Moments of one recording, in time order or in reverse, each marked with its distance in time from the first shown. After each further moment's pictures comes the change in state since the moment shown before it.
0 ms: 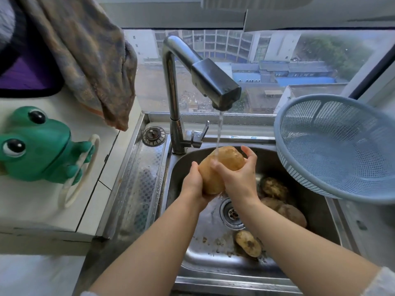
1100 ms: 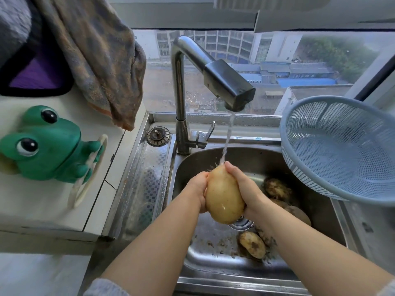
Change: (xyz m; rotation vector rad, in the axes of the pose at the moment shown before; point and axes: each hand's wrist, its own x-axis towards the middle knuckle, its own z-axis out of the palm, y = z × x) left_hand 0.013 0.007 -0.011 0.317 0.001 -0.171; right_hand 0.010 0.018 -0.011 0.019 -0.268 0.560
